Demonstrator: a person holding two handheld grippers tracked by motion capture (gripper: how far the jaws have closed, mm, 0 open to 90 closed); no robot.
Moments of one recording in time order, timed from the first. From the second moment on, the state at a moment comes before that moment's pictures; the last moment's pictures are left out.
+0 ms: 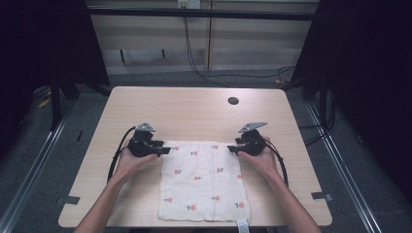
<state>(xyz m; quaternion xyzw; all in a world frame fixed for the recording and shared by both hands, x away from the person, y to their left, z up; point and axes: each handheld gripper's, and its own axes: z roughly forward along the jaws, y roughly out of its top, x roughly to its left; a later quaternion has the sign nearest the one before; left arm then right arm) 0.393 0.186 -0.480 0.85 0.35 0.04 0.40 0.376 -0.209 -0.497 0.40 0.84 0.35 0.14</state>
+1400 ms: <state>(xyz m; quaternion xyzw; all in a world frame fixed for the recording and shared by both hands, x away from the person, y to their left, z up) 0.415 0.163 -0.494 0.87 0.32 0.08 0.37 0.374 -0.210 -0.504 0.39 0.84 0.37 0.11</state>
